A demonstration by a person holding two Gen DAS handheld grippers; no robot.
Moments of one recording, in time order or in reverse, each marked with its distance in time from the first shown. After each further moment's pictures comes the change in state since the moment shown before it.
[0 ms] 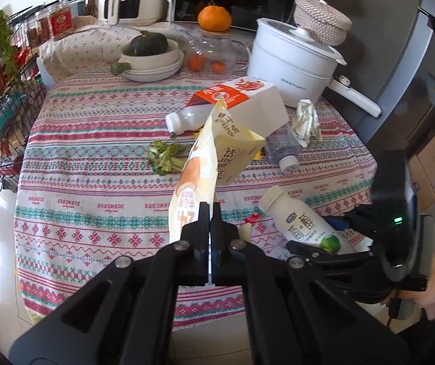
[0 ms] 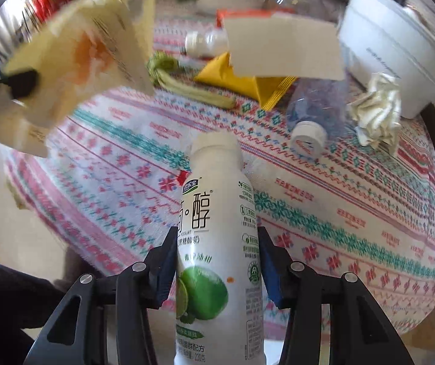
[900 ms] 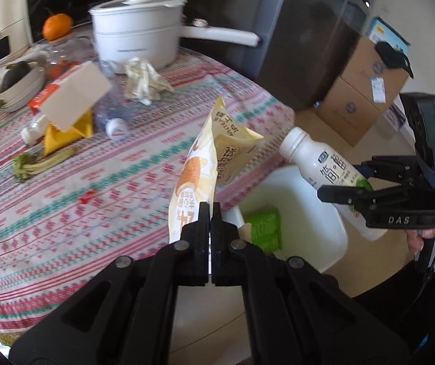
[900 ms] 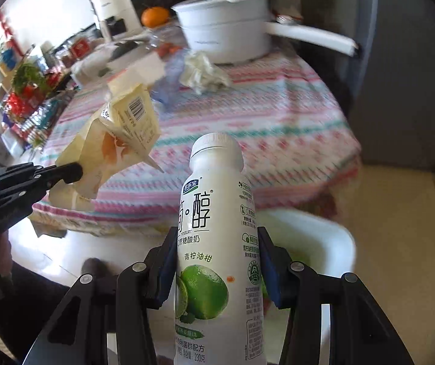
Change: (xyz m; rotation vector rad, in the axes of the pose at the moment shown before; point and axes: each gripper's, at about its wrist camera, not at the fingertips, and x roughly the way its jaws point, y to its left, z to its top) left arm 0.002 -0.175 -0.063 0.364 0.092 -0.279; right arm -0.129 -0.134 -0.189 0.405 -0.149 -0.034
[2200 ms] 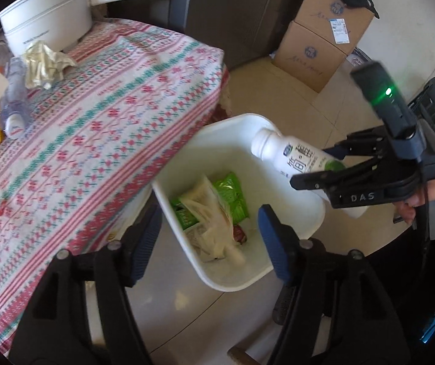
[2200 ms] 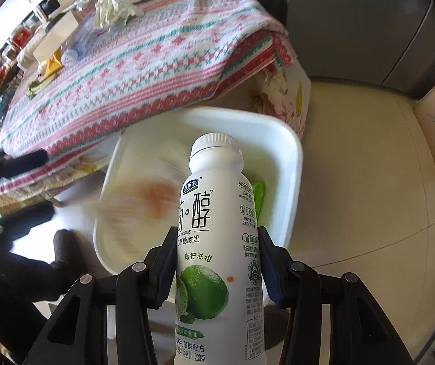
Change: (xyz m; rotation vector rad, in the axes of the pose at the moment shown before) left arm 0.061 -0.077 -0.013 0.170 0.158 -0.124; right arm 0.034 -0.082 -0.067 0.154 0.263 -0.099
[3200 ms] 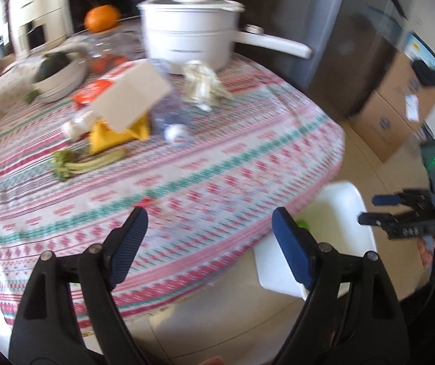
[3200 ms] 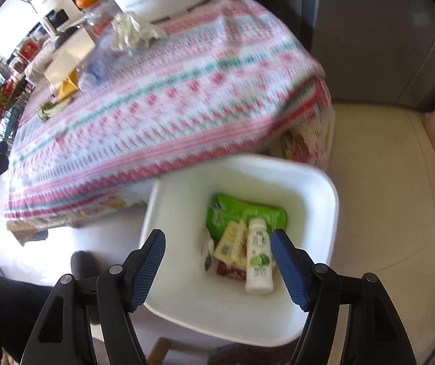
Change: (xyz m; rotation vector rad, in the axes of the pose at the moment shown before) left arm -0.087 0.141 -0.011 -0.311 -0.180 0.278; right arm -0.014 0.041 0.048 0.005 -0.084 0.039
